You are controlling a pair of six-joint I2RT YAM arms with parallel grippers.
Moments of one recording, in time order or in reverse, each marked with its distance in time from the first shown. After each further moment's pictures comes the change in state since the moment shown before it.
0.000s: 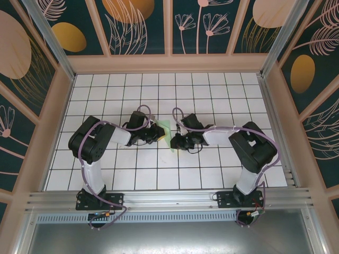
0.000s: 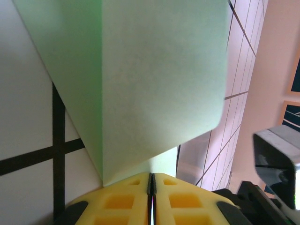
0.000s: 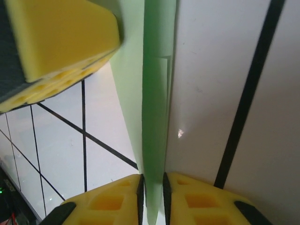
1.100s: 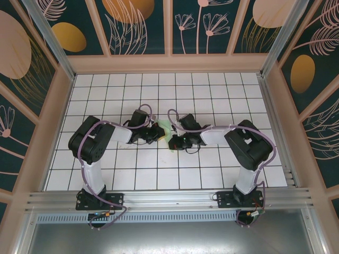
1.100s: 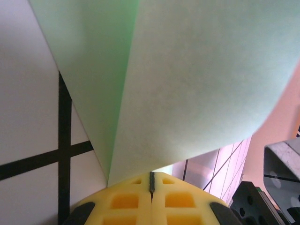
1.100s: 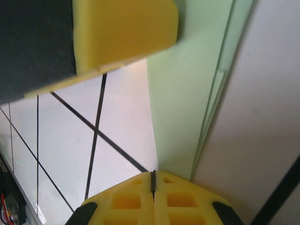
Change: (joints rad) left arm -0.009 0.000 0.054 -0.132 -0.037 0.039; right arm 0.018 0.064 0.006 0.058 -0.068 -0.121
